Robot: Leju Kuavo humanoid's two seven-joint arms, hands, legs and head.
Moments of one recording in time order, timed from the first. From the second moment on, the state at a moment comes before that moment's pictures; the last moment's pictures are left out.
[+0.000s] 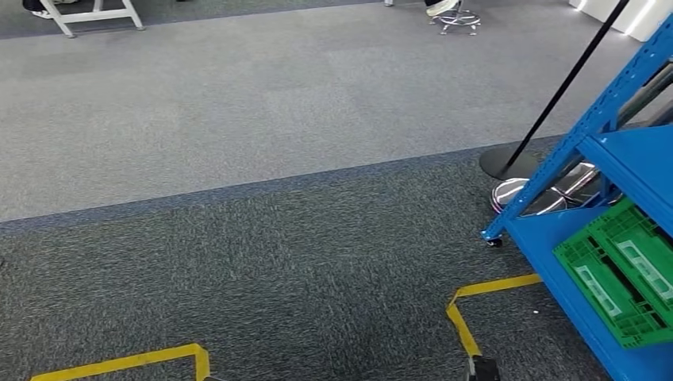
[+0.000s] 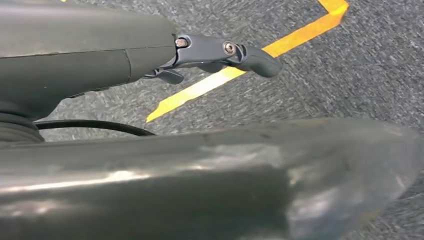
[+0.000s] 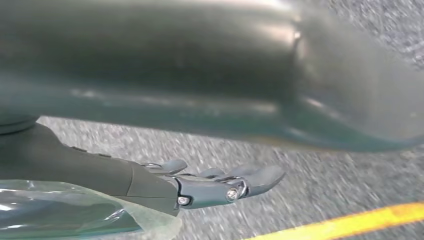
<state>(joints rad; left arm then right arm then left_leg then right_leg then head) 0.10 -0.31 0.61 -0.50 -0.97 0.19 -0.21 -0.11 0.27 -1.13 -0.26 0.92 -0.05 -0.43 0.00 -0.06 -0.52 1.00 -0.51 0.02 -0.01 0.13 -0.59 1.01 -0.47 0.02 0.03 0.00</state>
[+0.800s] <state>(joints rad) 0.13 -0.31 0.54 -0.55 -0.92 0.18 -0.20 -0.11 0.27 -1.12 -0.26 0.91 -0.06 -0.43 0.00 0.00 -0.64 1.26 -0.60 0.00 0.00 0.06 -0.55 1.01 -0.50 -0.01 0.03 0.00</state>
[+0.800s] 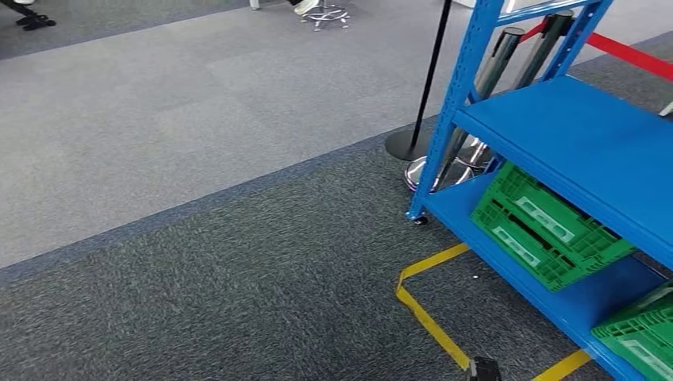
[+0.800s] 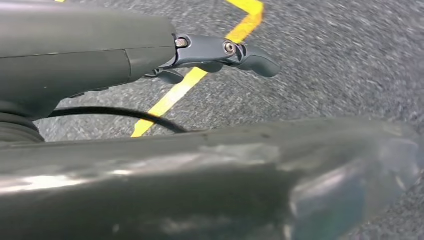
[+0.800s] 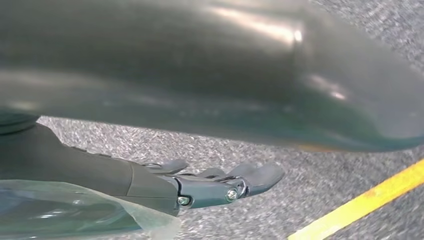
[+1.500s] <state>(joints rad) 0.14 -0.31 0.53 -0.56 -0.92 0.19 -0.20 -0.10 0.27 -1.11 -0.26 0.91 -0.03 -0.44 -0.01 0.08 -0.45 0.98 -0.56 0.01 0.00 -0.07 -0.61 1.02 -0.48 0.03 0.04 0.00</state>
